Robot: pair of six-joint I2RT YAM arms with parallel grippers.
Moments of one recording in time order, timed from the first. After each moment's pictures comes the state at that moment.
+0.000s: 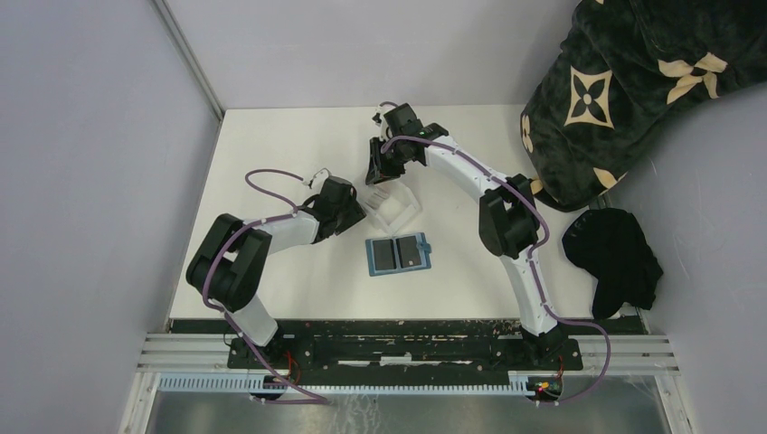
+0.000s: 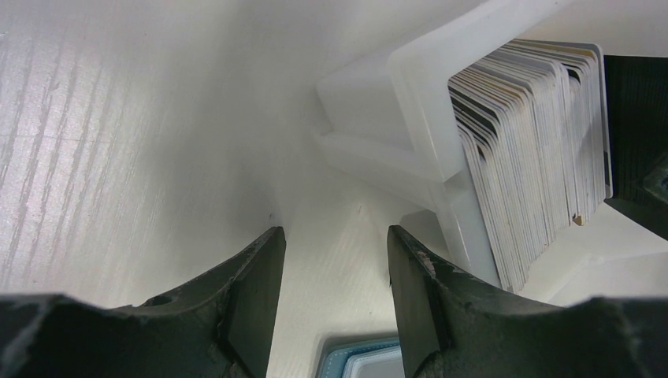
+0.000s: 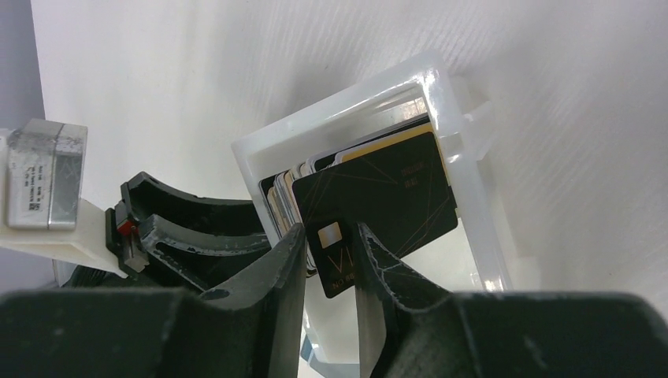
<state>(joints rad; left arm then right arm) -0.48 1.68 0.83 0.02 -0.20 -0.93 0.59 2.31 2.09 -0.67 -0.36 0.44</state>
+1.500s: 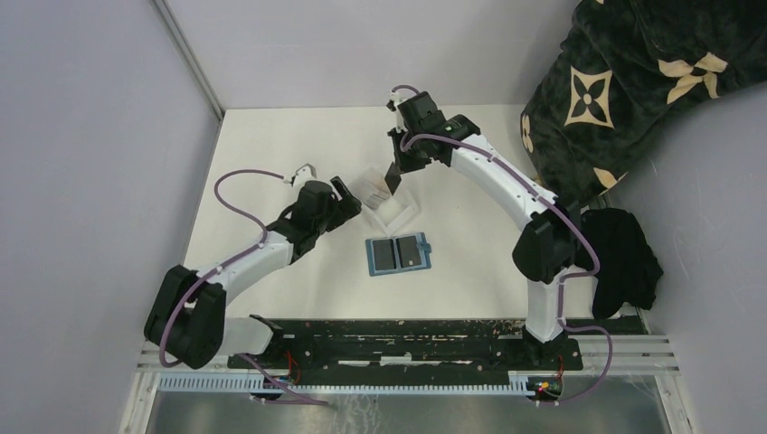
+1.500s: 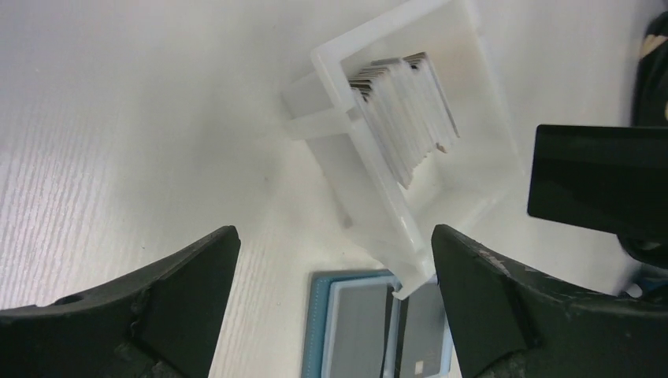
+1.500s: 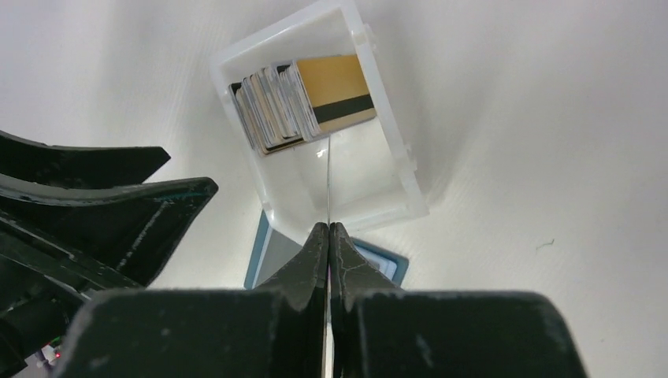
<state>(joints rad) -0.48 1.35 0.71 -0.02 -0.24 -0.86 0.63 2.00 1.98 -0.84 -0.05 0.29</state>
